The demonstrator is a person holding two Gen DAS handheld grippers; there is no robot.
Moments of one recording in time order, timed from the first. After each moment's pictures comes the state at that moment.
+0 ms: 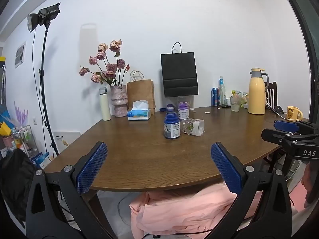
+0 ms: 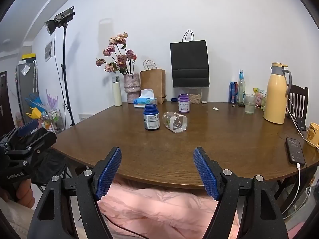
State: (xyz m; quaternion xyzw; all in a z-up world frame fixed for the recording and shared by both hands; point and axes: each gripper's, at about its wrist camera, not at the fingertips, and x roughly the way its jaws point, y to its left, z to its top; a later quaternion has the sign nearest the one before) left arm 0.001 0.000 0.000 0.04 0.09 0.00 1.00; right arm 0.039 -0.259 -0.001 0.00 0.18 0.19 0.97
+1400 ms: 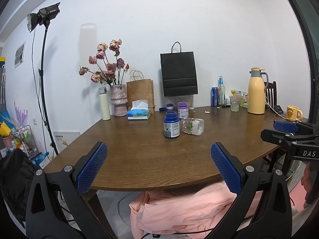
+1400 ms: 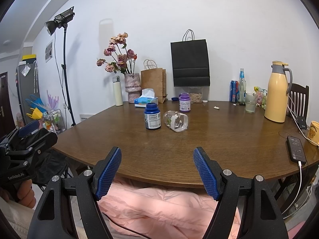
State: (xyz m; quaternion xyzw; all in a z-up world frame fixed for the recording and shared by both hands) left arm -0.002 0.005 0.003 0.04 0.09 0.00 1.00; right arm 0.038 -0.260 -0.002 0.01 0.18 0.19 0.97
